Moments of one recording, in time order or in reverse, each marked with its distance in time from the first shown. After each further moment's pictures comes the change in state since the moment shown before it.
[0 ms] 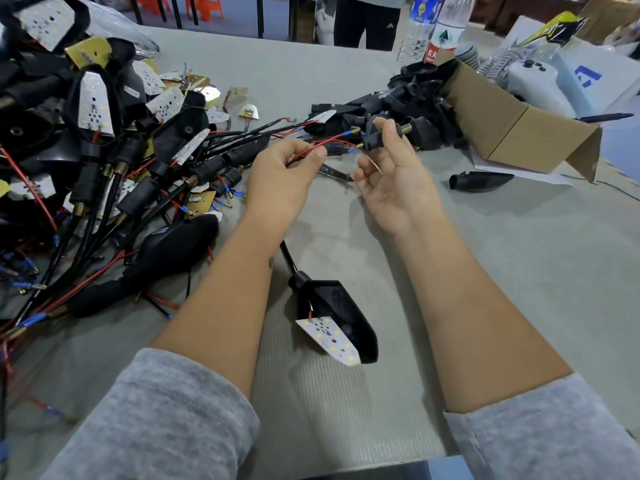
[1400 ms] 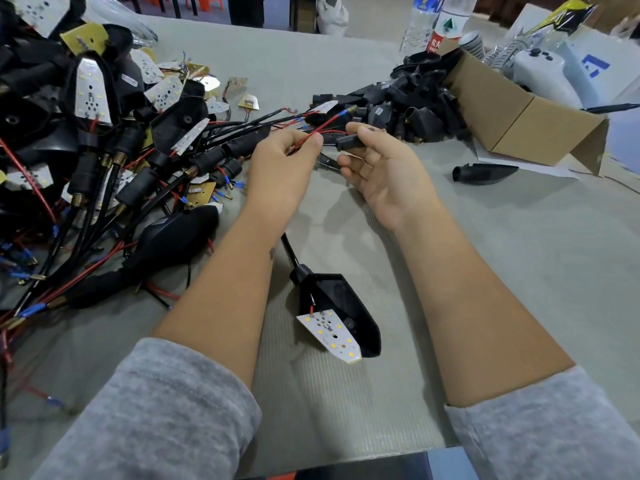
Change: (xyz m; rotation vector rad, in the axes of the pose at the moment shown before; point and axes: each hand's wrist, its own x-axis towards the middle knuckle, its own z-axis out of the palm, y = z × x) left_hand -0.003 0.007 0.001 -0.002 0.022 -0.070; right_hand -0.004 0.002 0.005 -0.194 -0.100 0.034
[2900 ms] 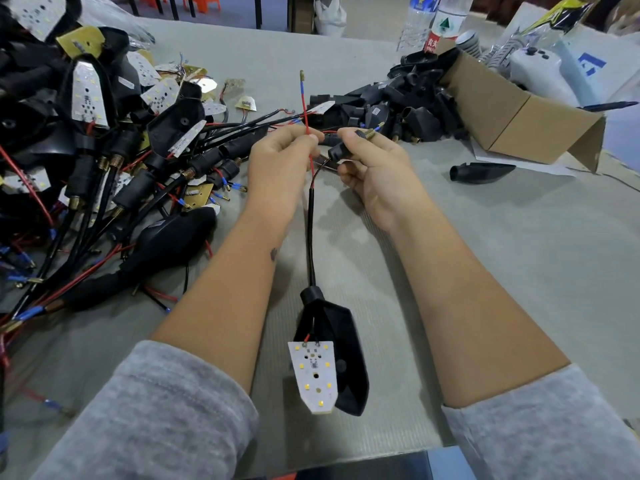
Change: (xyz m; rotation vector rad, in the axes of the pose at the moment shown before) left_hand -0.003 0.009 0.005 -0.233 0.026 -0.117; right_hand 0.003 0.005 0.004 -0.096 0.009 -0.074
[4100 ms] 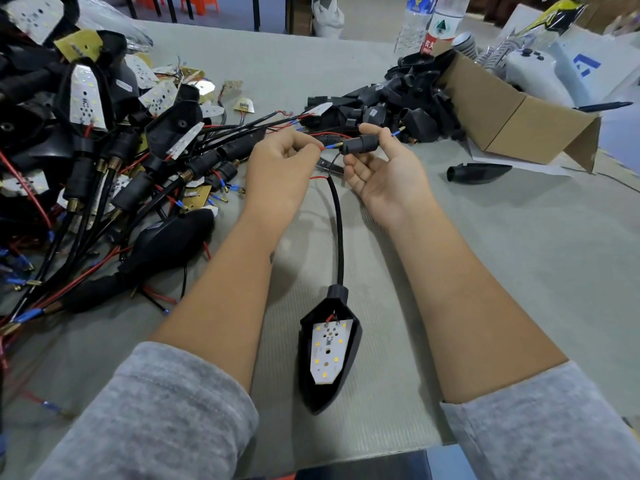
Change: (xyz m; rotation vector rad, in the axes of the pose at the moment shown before) left_hand 0.000 -0.005 0.000 0.206 -0.006 0.138; right_hand 0.002 -0.004 -0.008 0.273 0.154 0.122
